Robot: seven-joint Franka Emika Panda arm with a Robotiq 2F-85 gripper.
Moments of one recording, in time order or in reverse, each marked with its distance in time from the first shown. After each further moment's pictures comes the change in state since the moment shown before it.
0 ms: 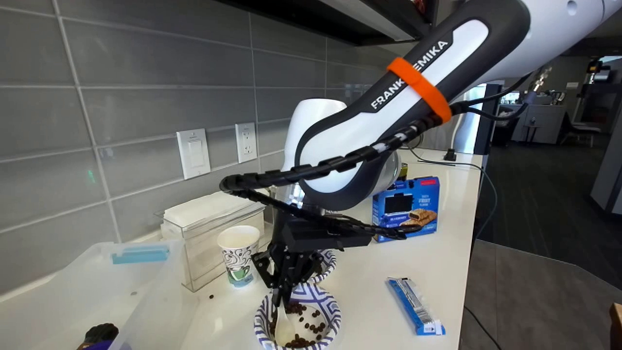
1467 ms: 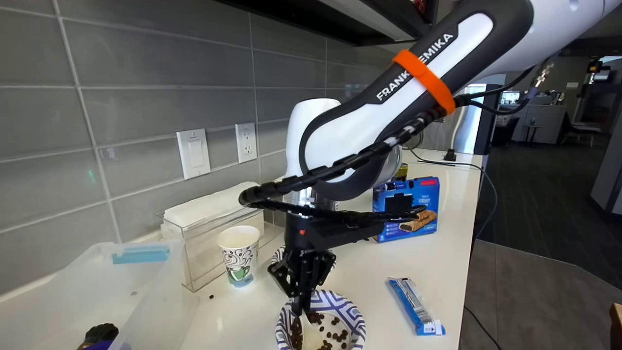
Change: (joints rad) arm -0.046 -0.017 0.034 -0.002 -0.037 -0.163 -0.153
